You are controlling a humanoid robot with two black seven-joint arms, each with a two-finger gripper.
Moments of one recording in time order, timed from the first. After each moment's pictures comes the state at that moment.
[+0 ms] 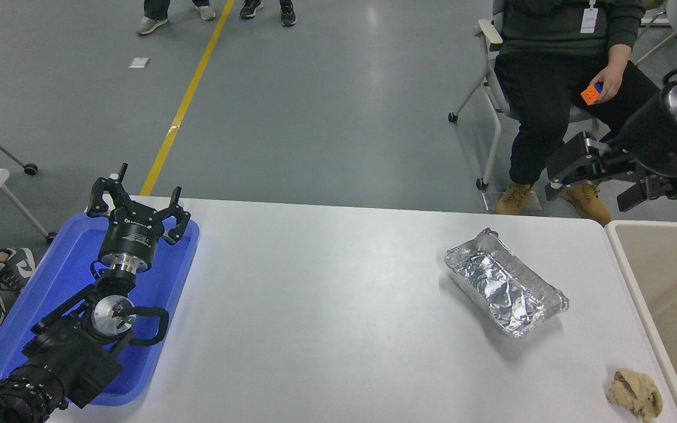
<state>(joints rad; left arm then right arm) -0.62 0.18 -0.87 -0.41 -0.09 -0.58 -0.50 2.36 -0.47 -1.38 1.41 -0.16 0.79 0.00</state>
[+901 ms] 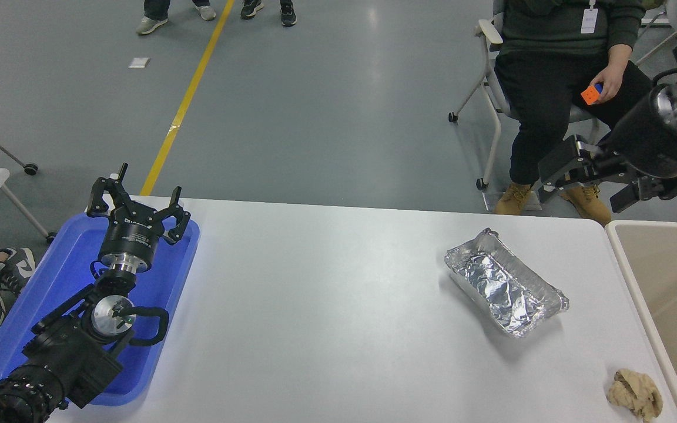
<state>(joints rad) -0.62 0.18 -0.87 -0.41 -0.09 -0.58 -0.50 2.35 -0.44 -1.37 1.40 -0.15 0.79 0.00</state>
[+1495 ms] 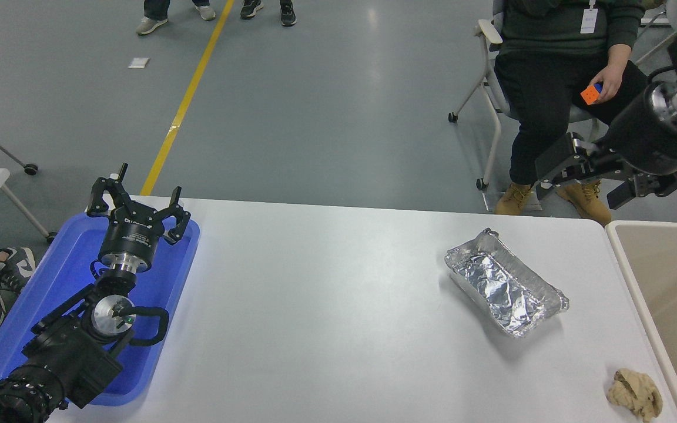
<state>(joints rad) -0.62 0.18 -0.87 -0.41 -0.09 -0.58 -0.50 2.31 -0.45 -1.35 1.35 -0.15 0.79 0.00</state>
